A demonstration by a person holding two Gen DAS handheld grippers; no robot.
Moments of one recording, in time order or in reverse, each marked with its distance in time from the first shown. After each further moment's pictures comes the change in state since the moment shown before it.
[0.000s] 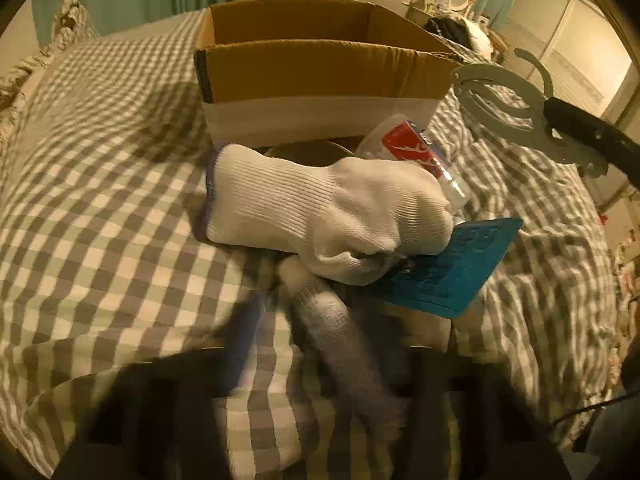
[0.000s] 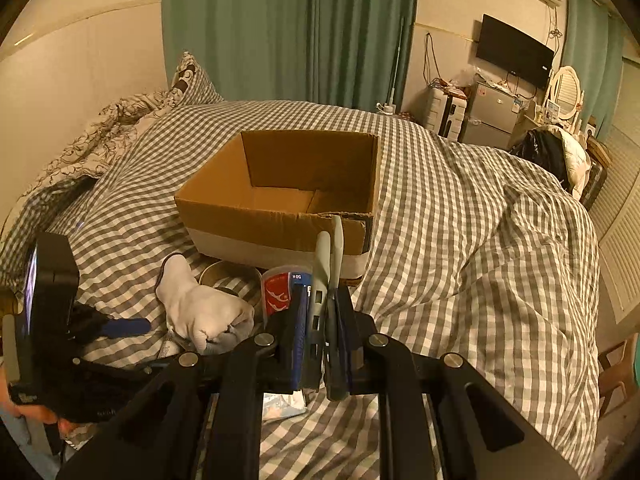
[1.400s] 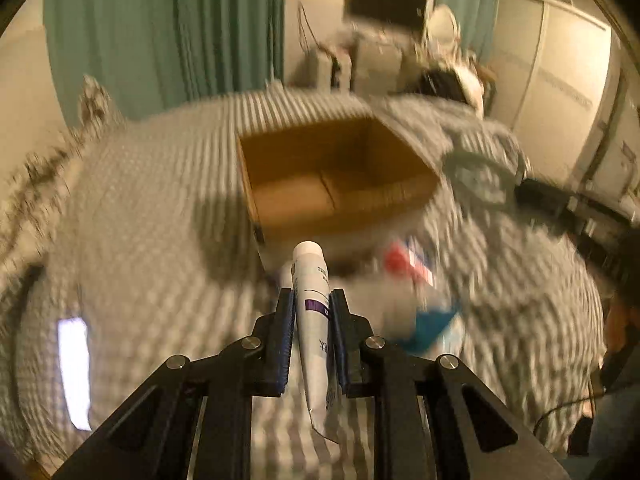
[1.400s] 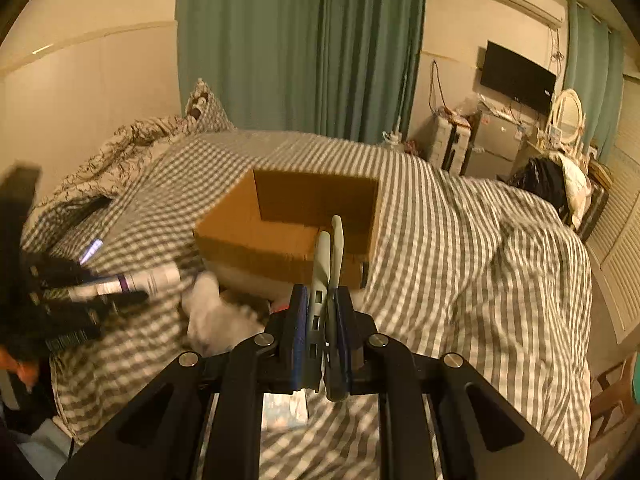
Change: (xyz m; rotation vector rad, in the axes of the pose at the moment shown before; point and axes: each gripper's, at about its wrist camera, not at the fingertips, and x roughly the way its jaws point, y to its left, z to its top) left arm -0.111 0.003 0.054 0.079 -0.282 0.108; right arm -0.033 0.000 0.026 -0.043 -0.109 0.021
